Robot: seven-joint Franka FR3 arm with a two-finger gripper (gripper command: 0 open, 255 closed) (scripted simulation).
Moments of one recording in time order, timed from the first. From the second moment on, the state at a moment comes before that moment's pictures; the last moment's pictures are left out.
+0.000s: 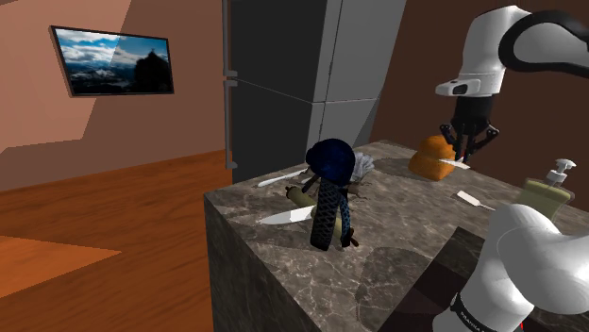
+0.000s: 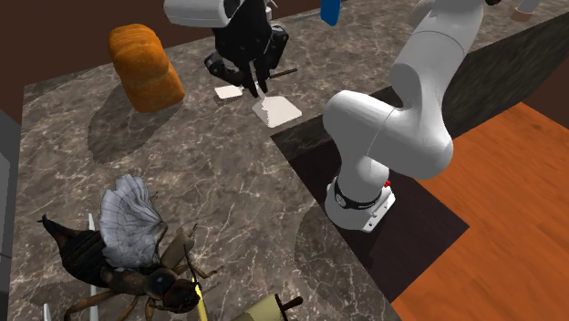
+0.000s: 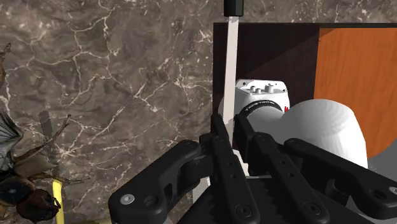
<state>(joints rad) 0.29 -1.03 -0.43 -2.35 -0.44 1.20 -1.51</state>
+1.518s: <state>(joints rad) 0.44 -0.86 -1.02 -1.85 -0.88 1.25 -2.06</state>
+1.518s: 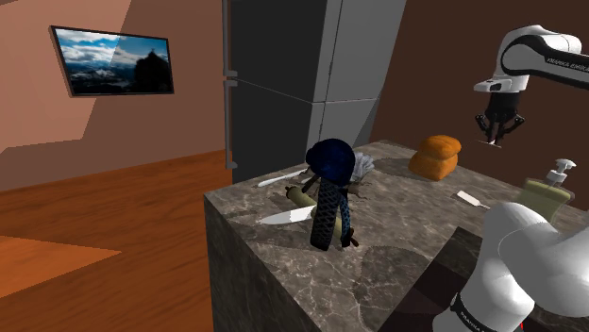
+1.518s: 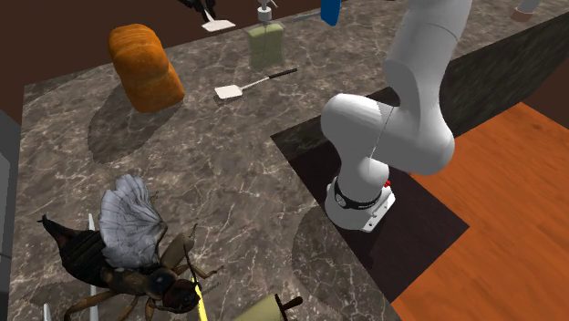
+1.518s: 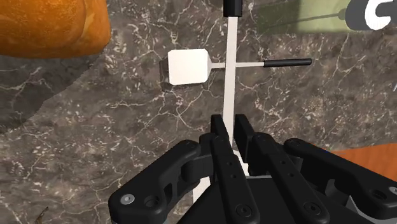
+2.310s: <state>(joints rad) 0.84 -0.82 -1.46 -1.33 -1.03 1.26 -2.35</state>
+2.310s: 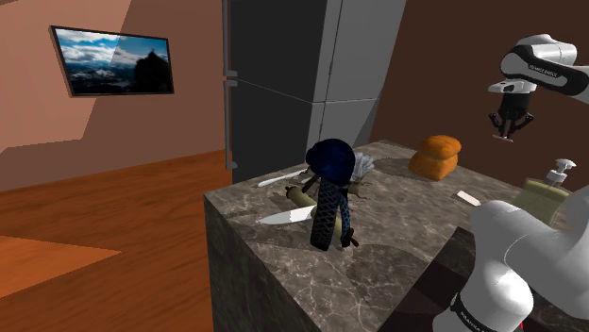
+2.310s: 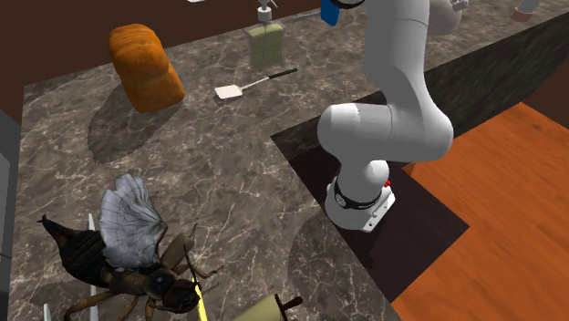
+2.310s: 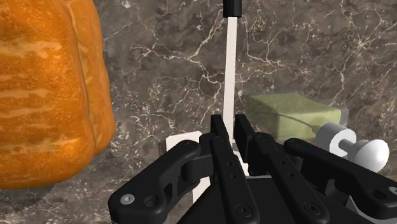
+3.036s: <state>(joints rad) 0.94 -0.88 -1.57 -1.25 -1.09 1.31 -2.39</state>
